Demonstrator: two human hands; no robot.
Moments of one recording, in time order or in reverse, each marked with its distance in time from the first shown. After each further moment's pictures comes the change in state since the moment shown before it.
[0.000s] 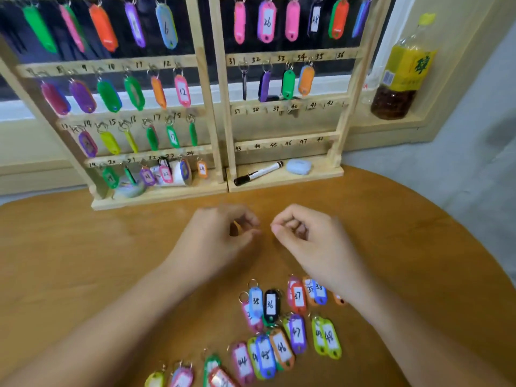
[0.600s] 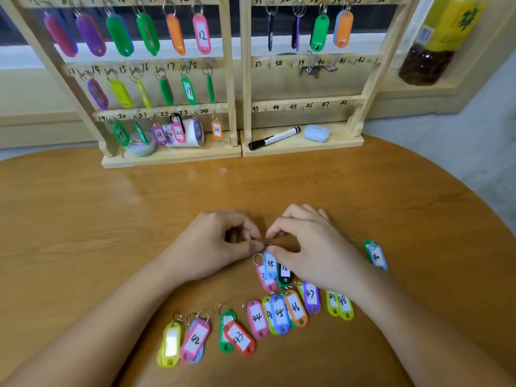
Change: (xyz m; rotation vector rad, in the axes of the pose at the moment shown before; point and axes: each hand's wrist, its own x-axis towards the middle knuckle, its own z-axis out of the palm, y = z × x) left_hand -0.056 -0.040 0.013 -0.216 -0.264 -0.079; right_hand -0.030 0.011 0.040 -0.389 -0.279 -0.056
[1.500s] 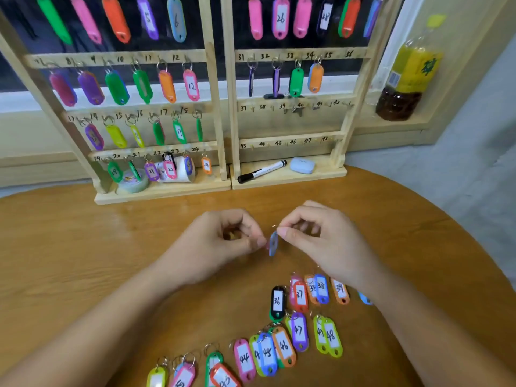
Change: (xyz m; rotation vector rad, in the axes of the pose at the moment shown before) left_hand 0.034 0.042 -0.026 -0.261 0.031 0.063; right_hand 0.019 0.018 -0.058 0.342 0.202 0.047
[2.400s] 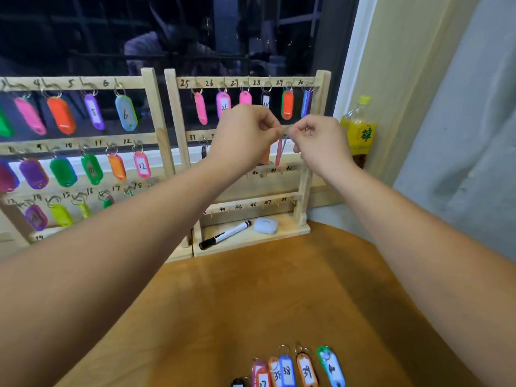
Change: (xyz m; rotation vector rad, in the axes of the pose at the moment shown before) left_hand 0.243 0.153 -0.028 0.384 0.517 0.316; right_hand 0.197 -0.015 -0.160 -0.091 0.559 0.046
